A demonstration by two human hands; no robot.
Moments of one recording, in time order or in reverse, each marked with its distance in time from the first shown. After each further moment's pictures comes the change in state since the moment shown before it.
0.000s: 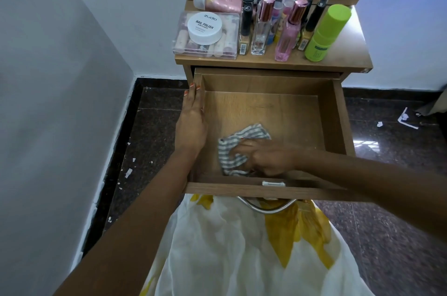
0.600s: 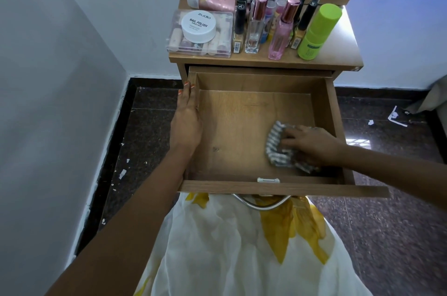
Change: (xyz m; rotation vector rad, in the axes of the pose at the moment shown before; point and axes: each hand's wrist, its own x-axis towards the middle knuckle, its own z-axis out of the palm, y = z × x) left_hand 0.001 -0.002 0.004 0.021 -0.014 -0.005; right_hand -0.068 0.036 0.039 0.046 0.008 0.476
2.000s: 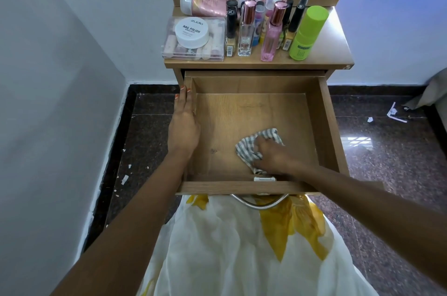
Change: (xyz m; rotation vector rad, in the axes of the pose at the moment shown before) left_hand -0.004 0.005 -0.003 0.040 0.001 -0.002; right_hand 0.039 -0.076 -0.007 0.687 -0.057 0.461
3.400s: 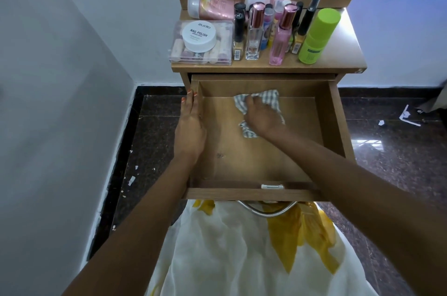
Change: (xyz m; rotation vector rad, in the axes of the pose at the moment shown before) left_hand 0.002 0.001 -0.002 -0.006 -0.010 0.005; right_hand 0.084 -0.031 -0.037 -0.222 0.369 -0.066
